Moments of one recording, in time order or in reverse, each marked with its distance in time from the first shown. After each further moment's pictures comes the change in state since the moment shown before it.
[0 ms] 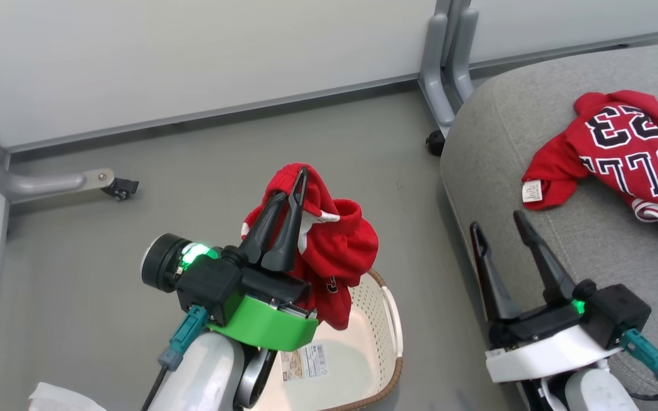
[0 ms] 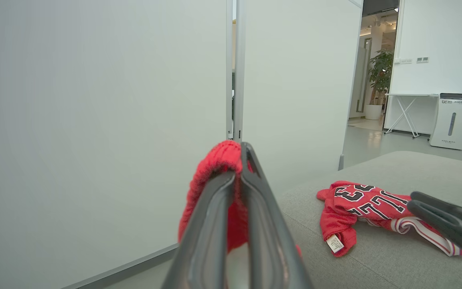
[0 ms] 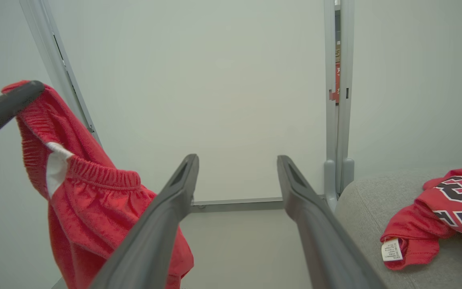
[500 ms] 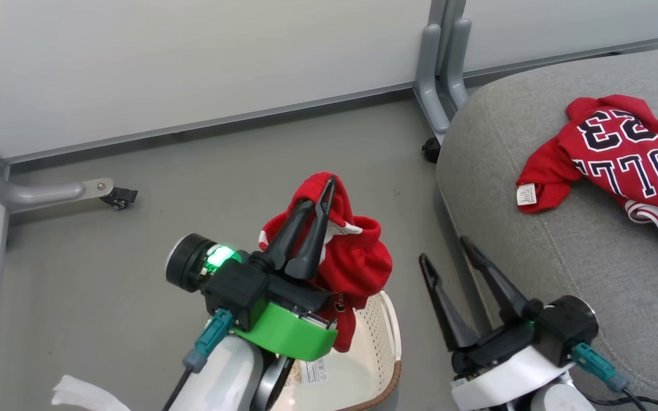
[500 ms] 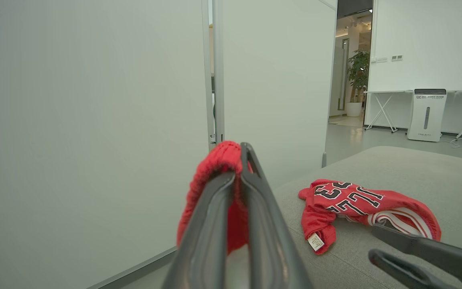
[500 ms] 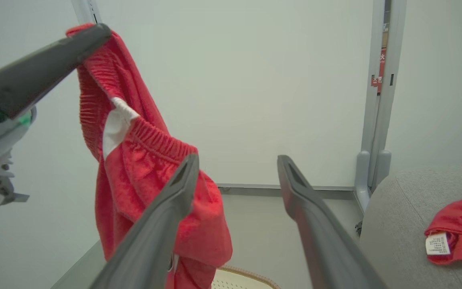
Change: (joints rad) left arm -0.011 -0.002 -0.058 0.011 0.006 -0.006 0.000; right arm 0.007 -0.024 0.141 0.035 -0.013 0.000 0.000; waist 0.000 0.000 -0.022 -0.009
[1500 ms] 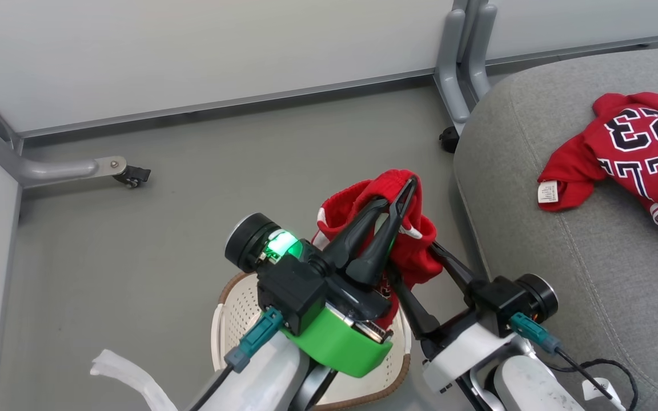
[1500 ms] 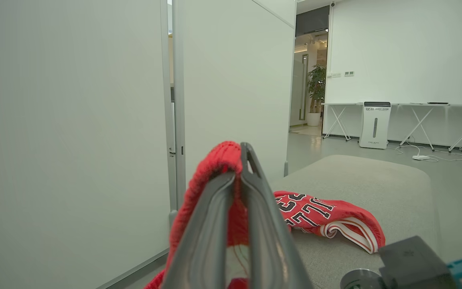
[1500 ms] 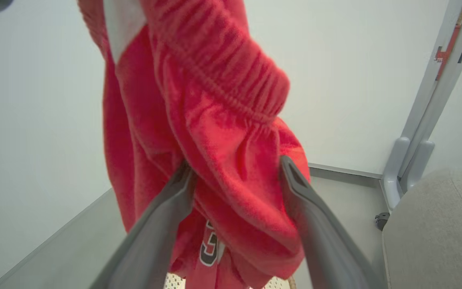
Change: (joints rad) left arm -0.109 -0.001 -0.192 -0.032 -0.094 0.010 0.000; right arm -0.166 0.021 0.085 0.247 -0.080 0.000 0.000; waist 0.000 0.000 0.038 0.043
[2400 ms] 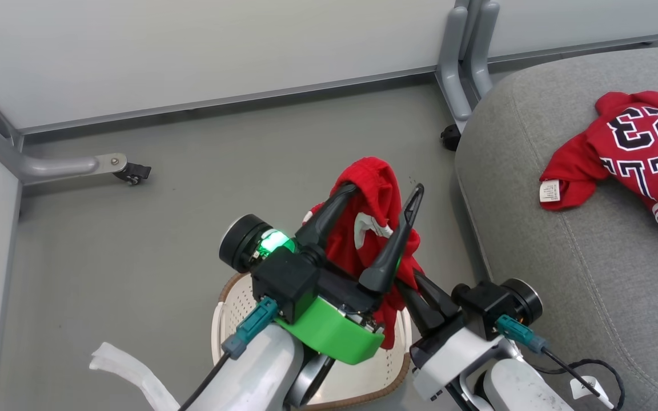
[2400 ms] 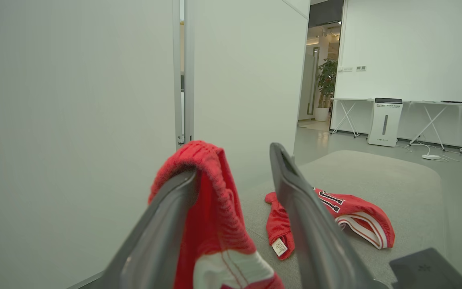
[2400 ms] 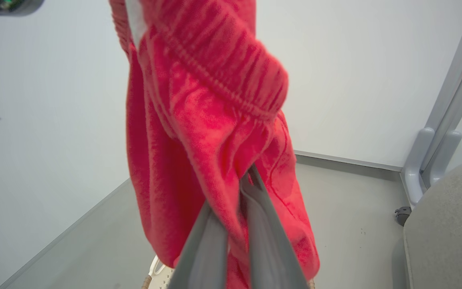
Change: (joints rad) left arm -0.006 0.000 0.014 0.043 -0.023 0.009 0.000; right arm -0.024 -0.003 0.063 0.047 0.041 0.000 0.000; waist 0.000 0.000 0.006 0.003
